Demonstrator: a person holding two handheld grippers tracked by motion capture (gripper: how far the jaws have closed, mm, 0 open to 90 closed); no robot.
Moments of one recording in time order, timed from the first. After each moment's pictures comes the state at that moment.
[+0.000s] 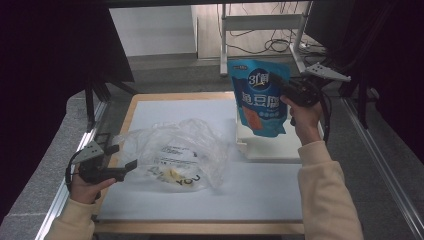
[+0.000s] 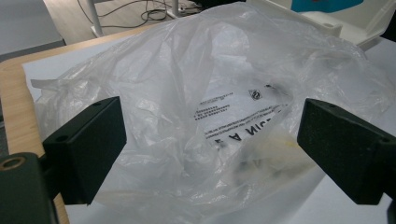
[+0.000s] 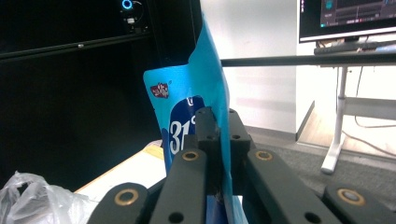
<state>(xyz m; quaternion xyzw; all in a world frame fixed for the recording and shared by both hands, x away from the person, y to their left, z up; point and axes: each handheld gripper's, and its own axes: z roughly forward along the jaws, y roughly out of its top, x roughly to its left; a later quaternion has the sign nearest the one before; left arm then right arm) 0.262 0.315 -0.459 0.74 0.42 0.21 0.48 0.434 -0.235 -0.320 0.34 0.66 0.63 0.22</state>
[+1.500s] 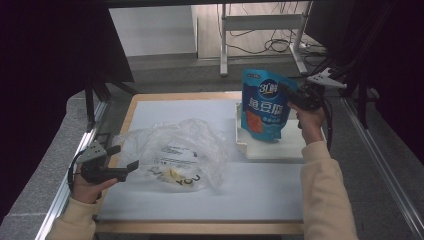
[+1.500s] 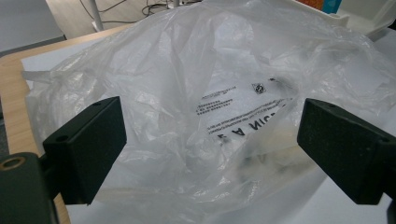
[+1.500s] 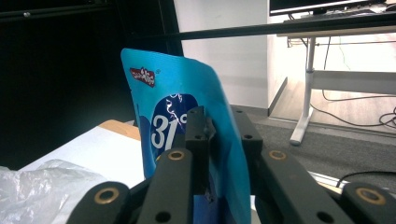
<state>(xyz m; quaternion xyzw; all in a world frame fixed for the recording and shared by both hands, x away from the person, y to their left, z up) 0.265 0.313 -0.463 0.75 0.42 0.21 0.47 0.480 -0.275 -0.378 0.37 0.67 0.59 0.24</state>
